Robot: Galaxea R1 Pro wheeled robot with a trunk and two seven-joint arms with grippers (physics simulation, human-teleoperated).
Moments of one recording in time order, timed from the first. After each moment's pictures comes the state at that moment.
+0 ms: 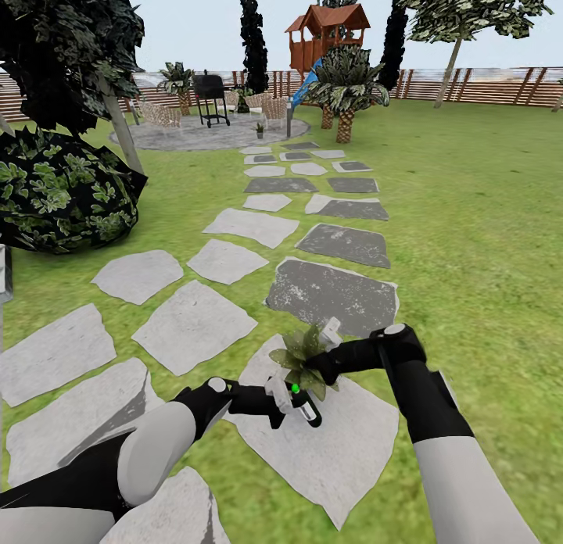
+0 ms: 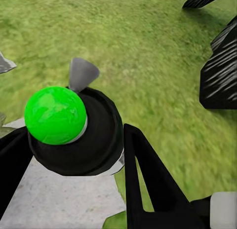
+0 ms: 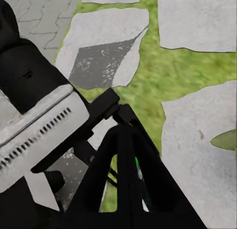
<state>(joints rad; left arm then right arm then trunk) -1.00 -0.17 0.38 -0.02 -0.88 -0.38 -0.93 -0.72 0.06 0.00 -1.26 0.65 0.67 1.36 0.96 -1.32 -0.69</state>
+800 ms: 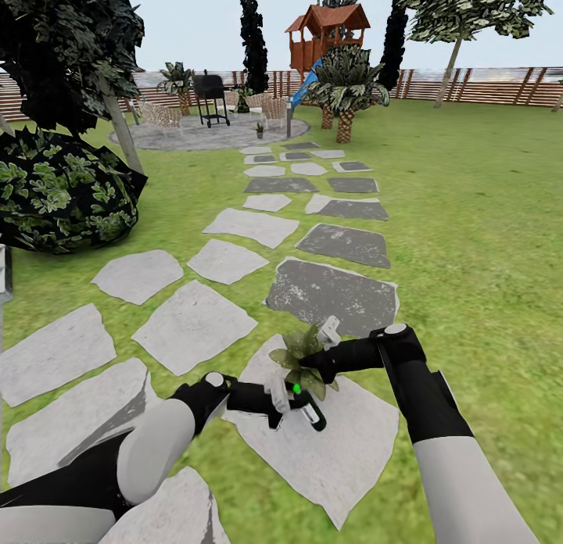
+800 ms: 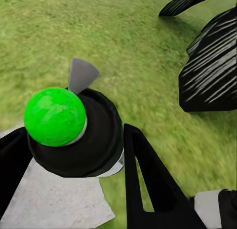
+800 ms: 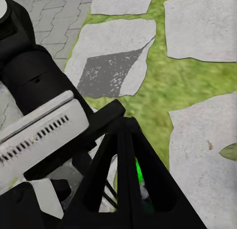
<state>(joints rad) -1.00 -0.17 0.41 -0.07 -0.87 -0.38 -1.07 -0.72 0.06 0.00 -1.26 0.59 0.66 1.36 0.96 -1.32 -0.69</state>
